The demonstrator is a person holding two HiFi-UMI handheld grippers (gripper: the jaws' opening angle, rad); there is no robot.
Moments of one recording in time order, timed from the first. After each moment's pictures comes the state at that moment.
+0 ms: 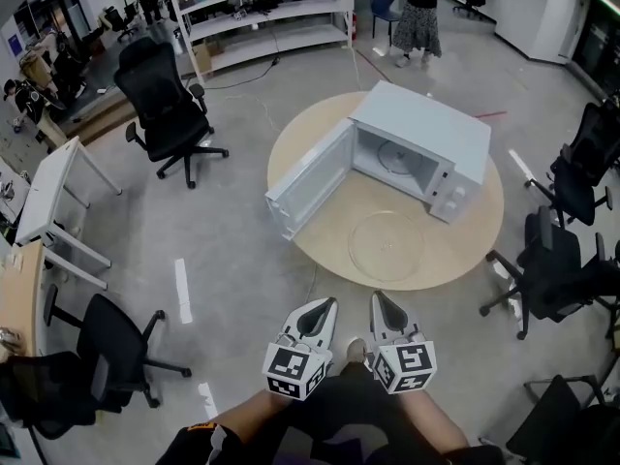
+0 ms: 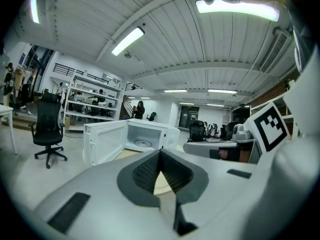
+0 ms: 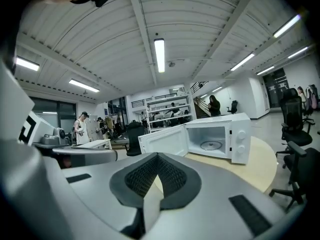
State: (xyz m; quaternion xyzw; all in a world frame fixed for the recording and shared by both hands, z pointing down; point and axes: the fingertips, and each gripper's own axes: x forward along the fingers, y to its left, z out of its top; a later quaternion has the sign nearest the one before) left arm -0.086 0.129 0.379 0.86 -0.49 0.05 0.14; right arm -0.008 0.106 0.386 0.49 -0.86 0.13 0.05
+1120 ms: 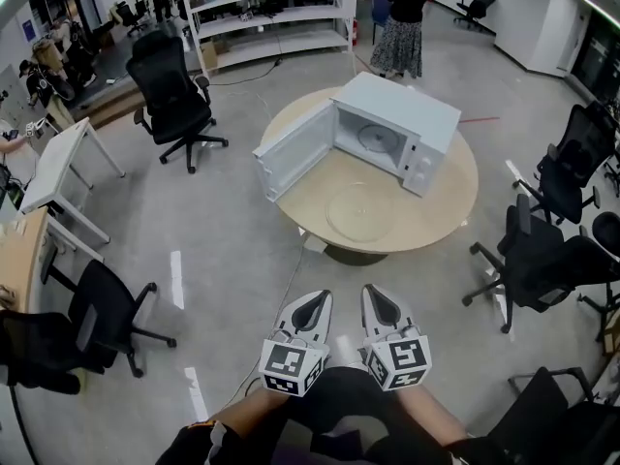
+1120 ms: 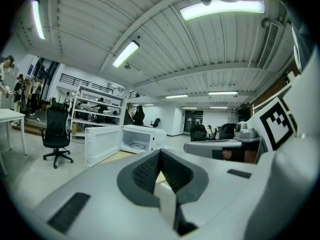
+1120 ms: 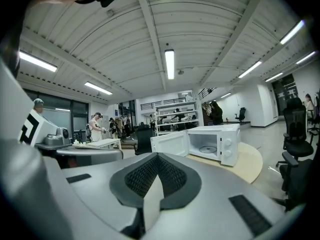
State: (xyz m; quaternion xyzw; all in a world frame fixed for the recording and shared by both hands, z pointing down) left arm 0.003 0.287 0.350 0.84 -0.53 0.02 0.10; right arm 0.071 0.265 0.351 0.46 -0.88 0.08 0.05
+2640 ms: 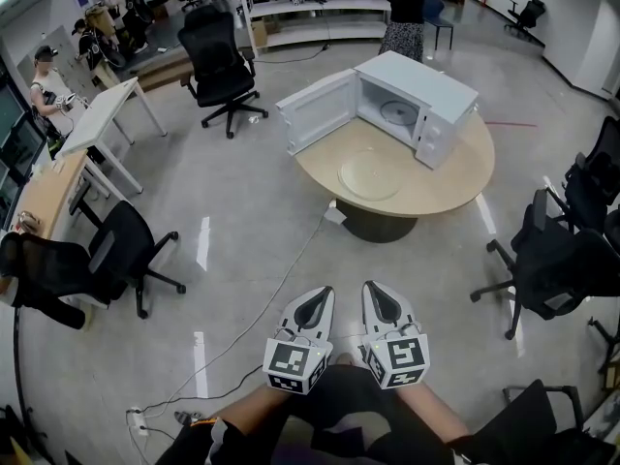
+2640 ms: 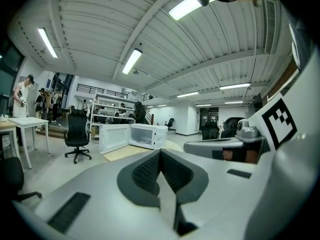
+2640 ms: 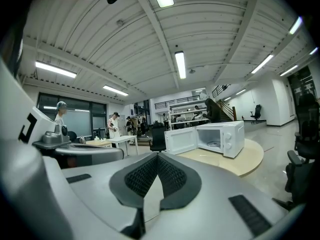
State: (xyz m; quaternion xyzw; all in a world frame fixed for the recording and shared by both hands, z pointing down) left arm 0.106 0.434 0.371 0.78 -0.62 0.03 0.10; right arm 0.166 0.400 0.375 0.38 -0.92 0.07 0.05
